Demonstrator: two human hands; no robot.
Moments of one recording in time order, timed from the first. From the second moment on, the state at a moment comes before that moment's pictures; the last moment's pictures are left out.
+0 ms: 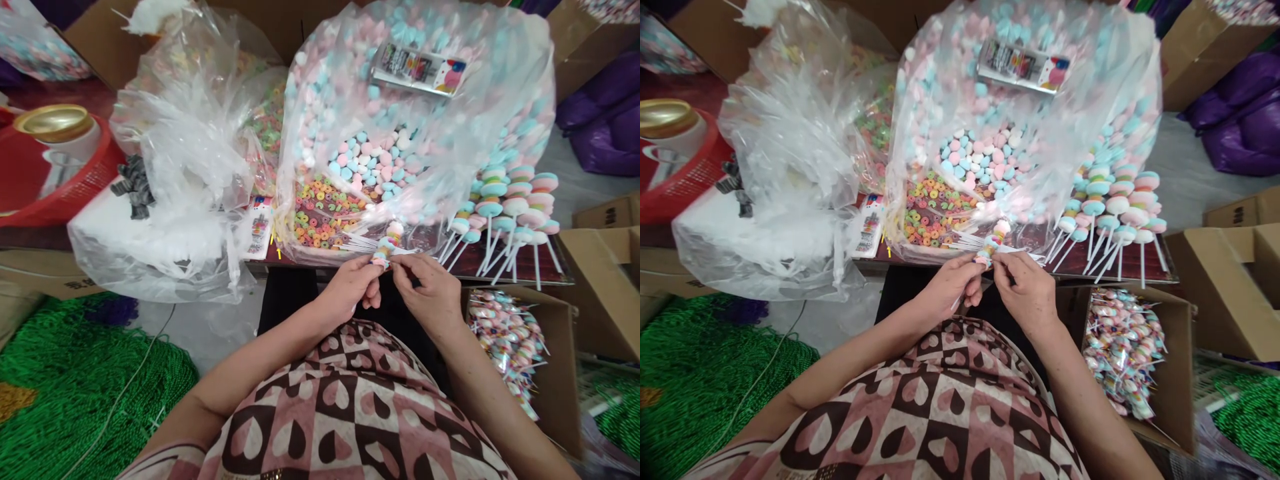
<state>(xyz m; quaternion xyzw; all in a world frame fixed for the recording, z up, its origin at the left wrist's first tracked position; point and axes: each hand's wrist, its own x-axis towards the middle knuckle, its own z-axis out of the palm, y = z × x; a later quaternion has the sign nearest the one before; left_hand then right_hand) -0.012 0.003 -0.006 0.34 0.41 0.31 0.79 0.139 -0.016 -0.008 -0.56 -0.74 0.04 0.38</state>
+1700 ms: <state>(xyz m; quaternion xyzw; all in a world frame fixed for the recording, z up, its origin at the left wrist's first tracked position) -0.013 0.001 -0.005 0.37 0.42 0.31 0.77 0.138 -0.014 -0.012 -0.53 -0.77 0.03 0.36</state>
